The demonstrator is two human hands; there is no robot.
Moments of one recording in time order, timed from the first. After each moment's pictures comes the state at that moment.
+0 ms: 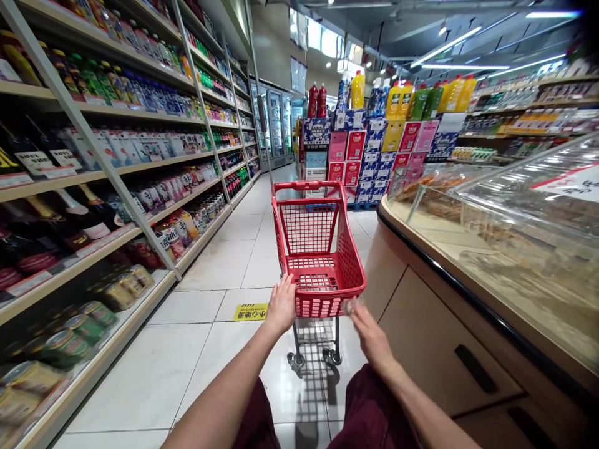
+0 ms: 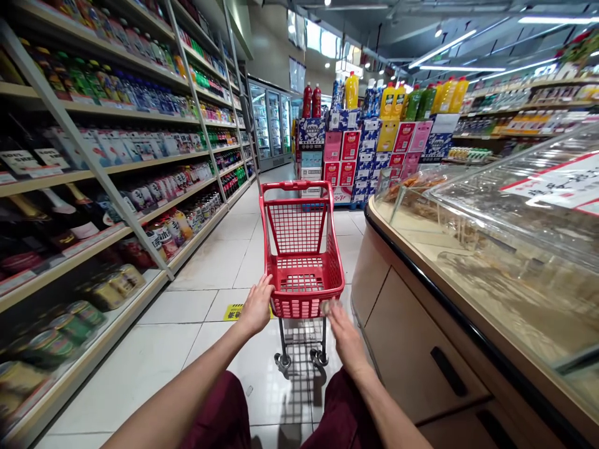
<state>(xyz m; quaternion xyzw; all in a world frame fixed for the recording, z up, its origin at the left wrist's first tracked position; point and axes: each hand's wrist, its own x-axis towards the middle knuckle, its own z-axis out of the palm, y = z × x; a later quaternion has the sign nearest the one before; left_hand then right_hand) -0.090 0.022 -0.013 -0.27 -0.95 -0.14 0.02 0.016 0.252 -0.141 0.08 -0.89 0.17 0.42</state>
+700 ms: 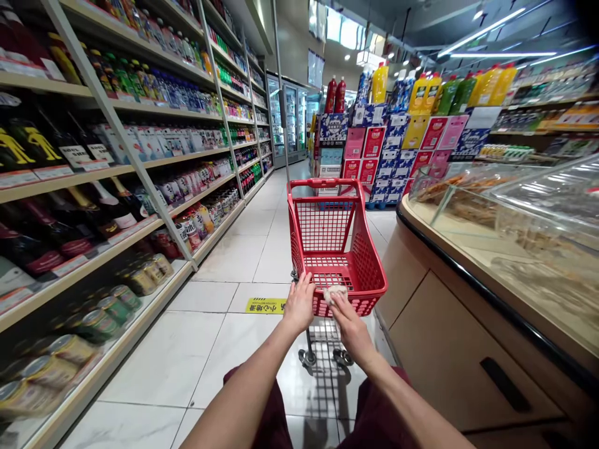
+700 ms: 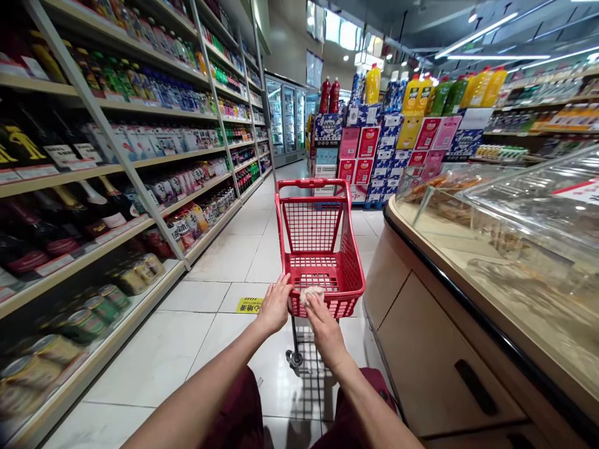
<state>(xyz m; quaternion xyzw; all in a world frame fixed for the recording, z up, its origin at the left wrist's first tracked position) -0.085 0.020 -0.022 -0.29 -0.95 -0.15 0.01 -0.010 0.168 -0.089 0.19 -0.84 0.26 0.43</state>
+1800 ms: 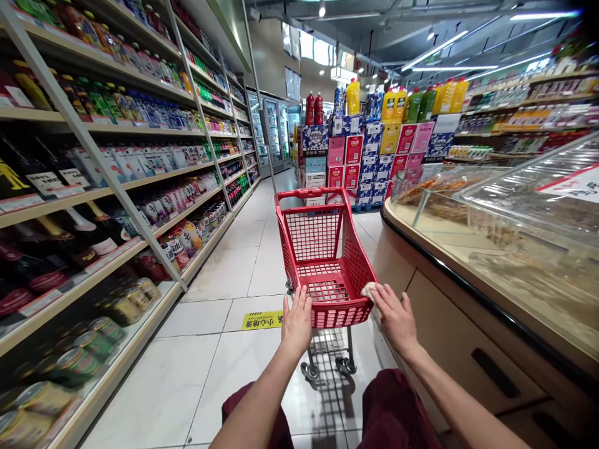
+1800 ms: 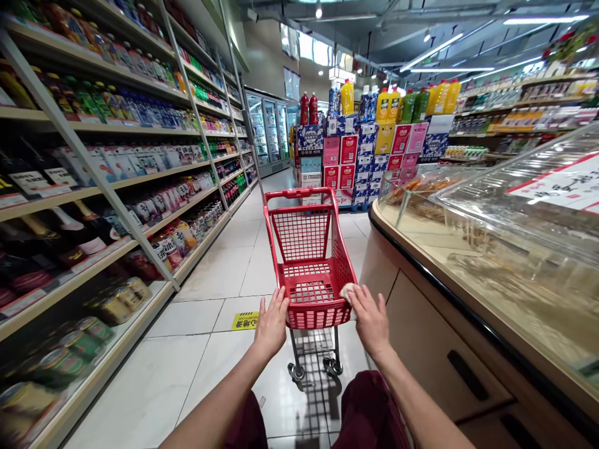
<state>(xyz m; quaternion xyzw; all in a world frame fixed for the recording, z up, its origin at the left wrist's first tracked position) -0.079 0.021 -0.035 -0.29 -0.95 -0.03 0.08 -0.015 0.239 -0.081 -0.02 -0.91 0.04 0.42</state>
